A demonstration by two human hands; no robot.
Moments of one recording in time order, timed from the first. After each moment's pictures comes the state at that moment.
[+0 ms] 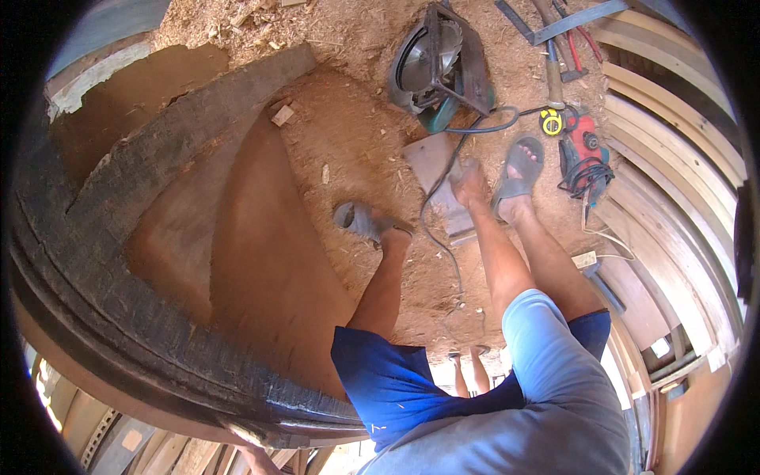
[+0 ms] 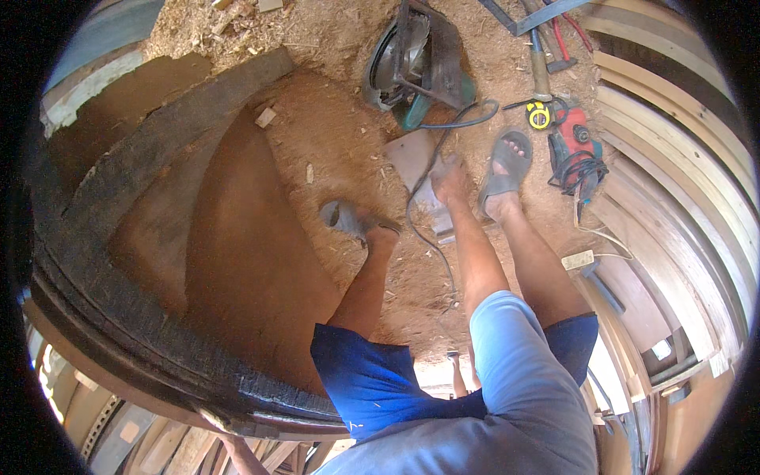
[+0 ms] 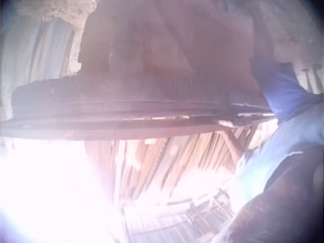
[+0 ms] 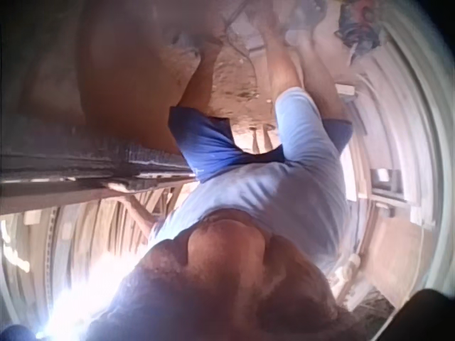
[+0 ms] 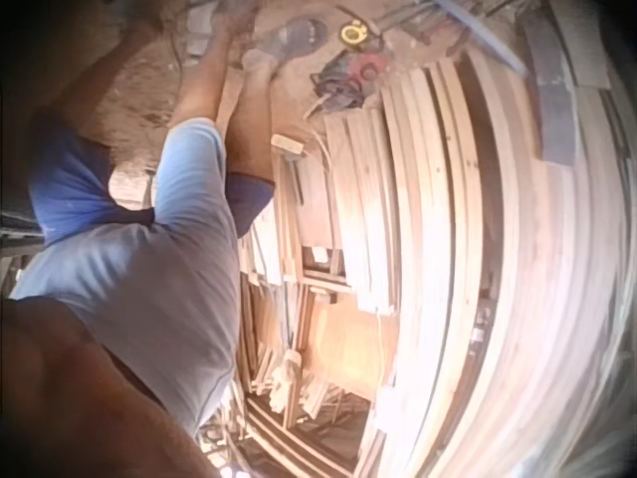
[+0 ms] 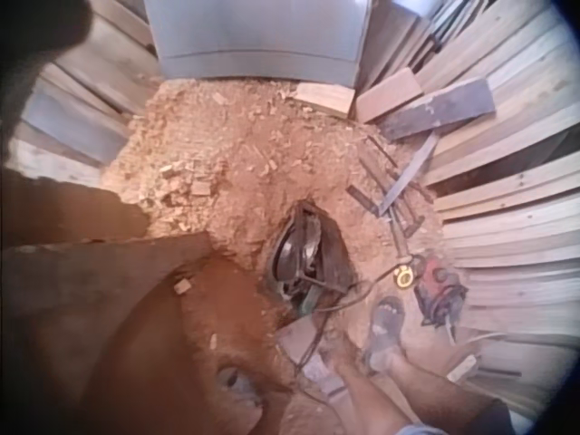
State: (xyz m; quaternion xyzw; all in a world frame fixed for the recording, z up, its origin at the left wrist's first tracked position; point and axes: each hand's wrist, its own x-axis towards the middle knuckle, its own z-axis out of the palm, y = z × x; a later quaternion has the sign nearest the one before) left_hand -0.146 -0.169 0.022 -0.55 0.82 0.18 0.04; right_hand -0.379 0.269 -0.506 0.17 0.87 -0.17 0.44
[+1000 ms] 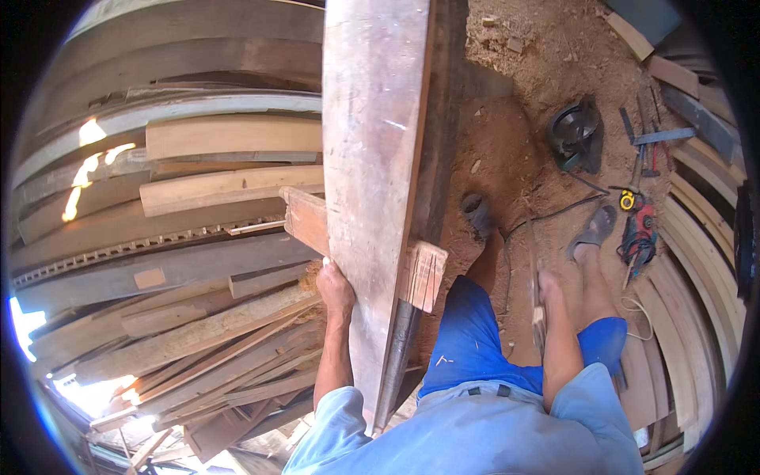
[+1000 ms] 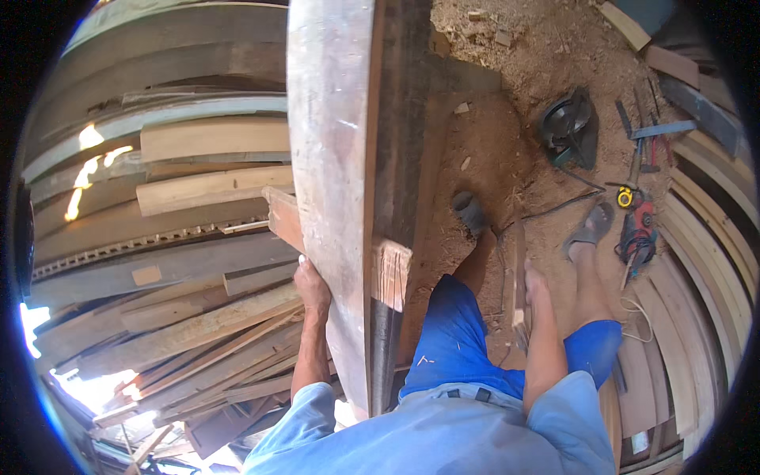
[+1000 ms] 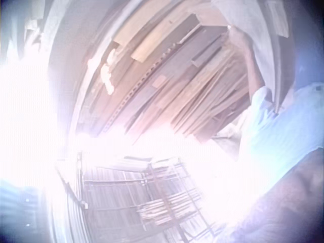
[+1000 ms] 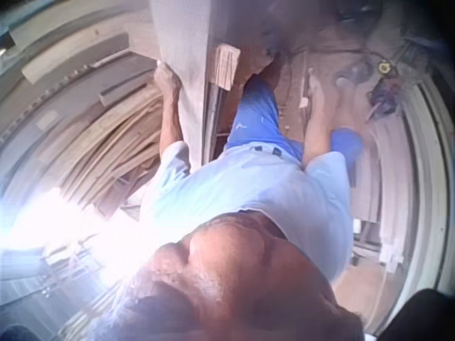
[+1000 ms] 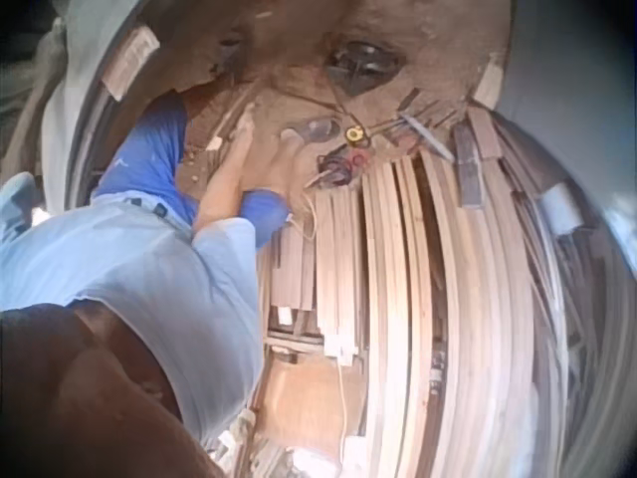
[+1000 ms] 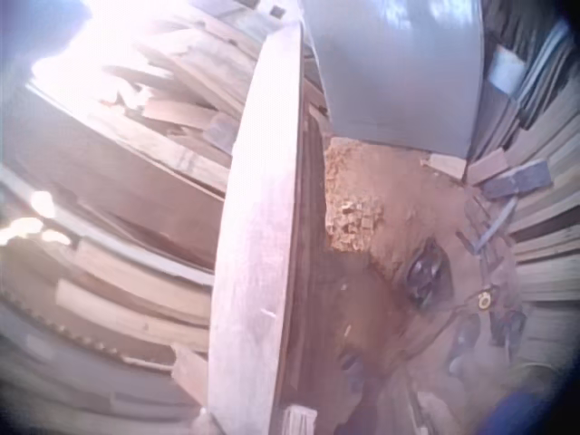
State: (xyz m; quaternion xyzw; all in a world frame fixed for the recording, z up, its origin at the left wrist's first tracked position) left_hand -0.210 -0.145 0.013 -0.57 0.80 0.17 0.01; right_hand -0.254 0.294 -0.330 0.50 0.42 -0.42 0.63
